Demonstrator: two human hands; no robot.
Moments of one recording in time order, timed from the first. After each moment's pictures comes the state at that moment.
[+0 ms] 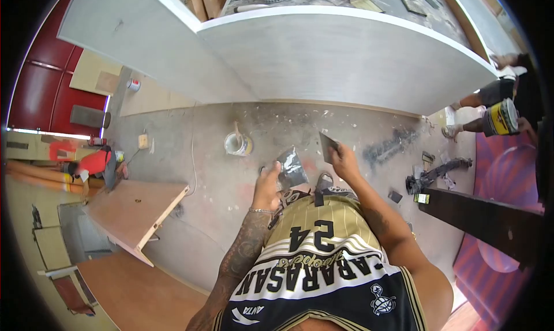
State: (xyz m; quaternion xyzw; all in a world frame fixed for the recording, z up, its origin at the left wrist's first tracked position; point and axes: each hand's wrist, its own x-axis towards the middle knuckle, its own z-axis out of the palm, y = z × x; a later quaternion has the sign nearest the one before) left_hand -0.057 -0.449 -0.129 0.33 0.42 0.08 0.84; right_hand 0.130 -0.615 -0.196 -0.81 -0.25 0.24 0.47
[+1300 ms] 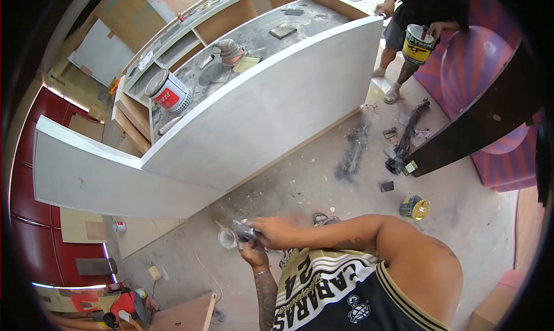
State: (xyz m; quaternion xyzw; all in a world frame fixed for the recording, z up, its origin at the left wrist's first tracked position) left_hand -0.035 -0.461 -0.148 0.49 0.24 0.24 0.80; right_hand 0.061 -0.581 -0.091 -0.73 -0.37 0.17 0.55
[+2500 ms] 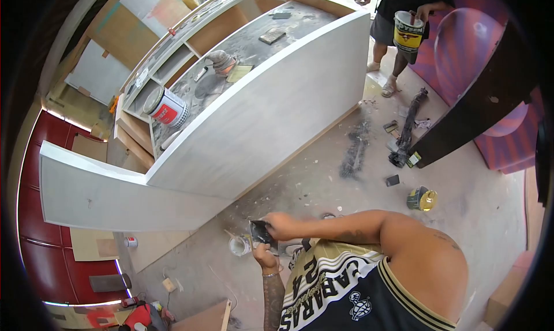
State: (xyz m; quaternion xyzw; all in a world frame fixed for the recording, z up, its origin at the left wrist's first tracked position) left_hand -0.033 -0.463 -0.161 0.54 0.24 0.16 0.79; right_hand 0.074 -0.592 -0.096 -0.79 -0.34 0.21 0.47
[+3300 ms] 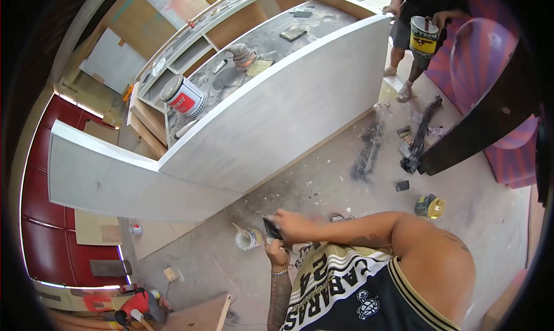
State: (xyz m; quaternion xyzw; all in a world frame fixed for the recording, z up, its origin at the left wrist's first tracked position) left_hand -0.043 -0.467 -0.145 0.46 0.30 0.16 0.82; right_hand 0.064 -0.590 -0.091 -0.79 -0.38 0.16 0.45
